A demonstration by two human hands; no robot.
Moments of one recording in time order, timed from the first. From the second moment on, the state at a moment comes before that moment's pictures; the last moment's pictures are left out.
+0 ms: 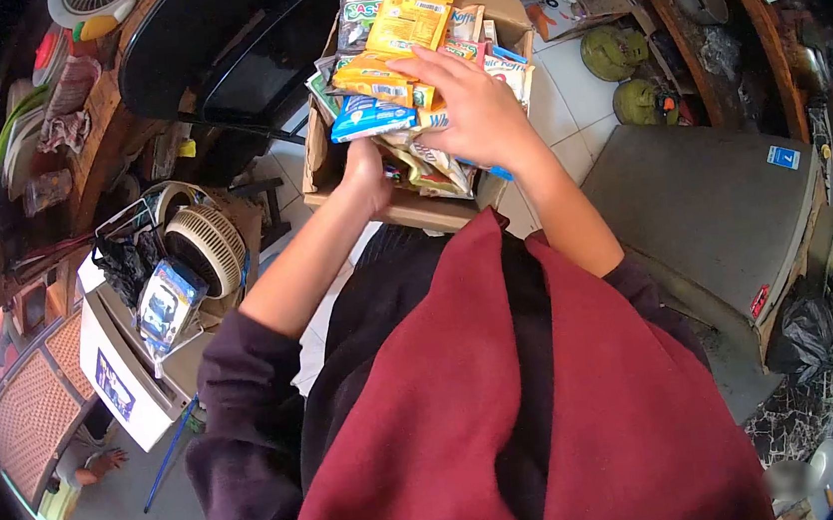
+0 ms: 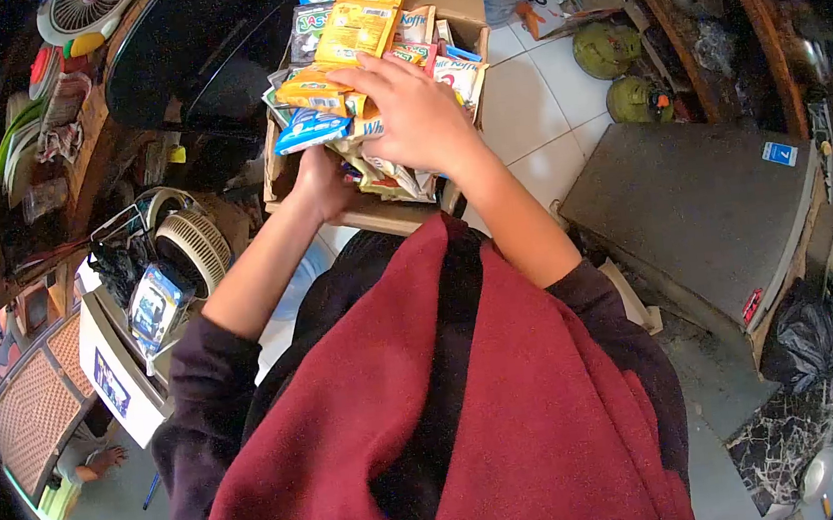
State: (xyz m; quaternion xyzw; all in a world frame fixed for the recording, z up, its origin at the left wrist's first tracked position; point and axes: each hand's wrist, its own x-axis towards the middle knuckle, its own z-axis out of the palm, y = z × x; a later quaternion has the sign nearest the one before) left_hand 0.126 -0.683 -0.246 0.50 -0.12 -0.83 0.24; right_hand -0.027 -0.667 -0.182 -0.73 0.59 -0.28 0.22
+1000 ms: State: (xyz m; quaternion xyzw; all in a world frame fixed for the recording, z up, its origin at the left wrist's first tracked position) left_hand 0.084 -0.659 -0.235 0.55 -0.56 -0.56 0.25; right_hand -0.070 -0.624 -0.194 -0.46 0.57 -0.53 0.43
